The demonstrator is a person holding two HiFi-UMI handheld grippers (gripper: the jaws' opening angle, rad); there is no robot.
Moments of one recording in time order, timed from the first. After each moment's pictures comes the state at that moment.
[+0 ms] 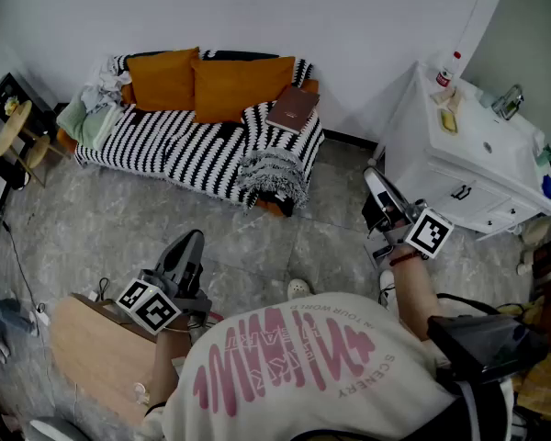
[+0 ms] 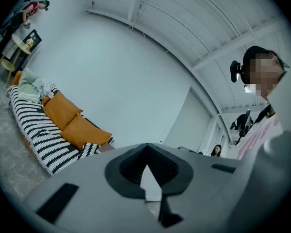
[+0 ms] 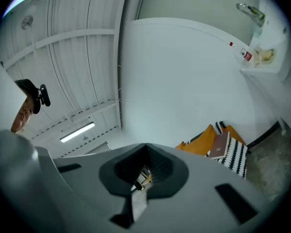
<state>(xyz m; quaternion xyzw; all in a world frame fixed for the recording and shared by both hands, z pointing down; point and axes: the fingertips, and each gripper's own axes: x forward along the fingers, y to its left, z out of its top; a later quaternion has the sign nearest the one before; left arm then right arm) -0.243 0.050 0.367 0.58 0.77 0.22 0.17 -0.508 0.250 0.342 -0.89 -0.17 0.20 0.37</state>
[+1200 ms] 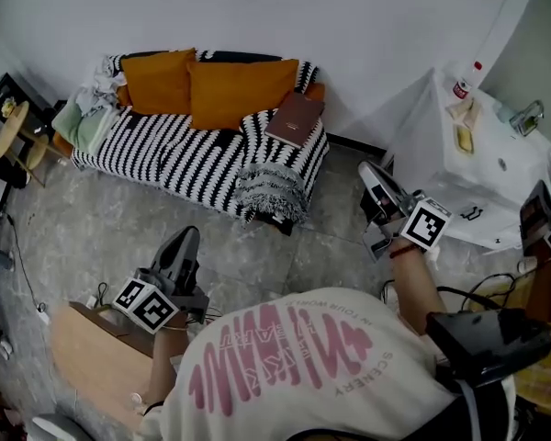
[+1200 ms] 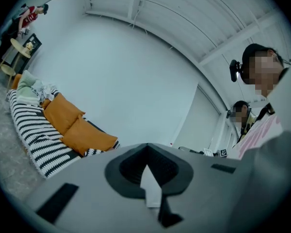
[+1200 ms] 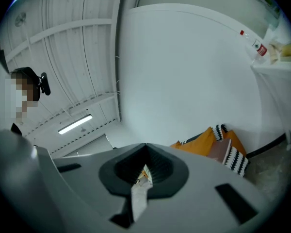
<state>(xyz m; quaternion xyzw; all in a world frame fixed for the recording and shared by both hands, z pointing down) -0.224 0.135 0.374 0.61 0.75 0.21 0.15 -0.476 0.348 0.361 -0.92 -0.15 0.15 0.34</state>
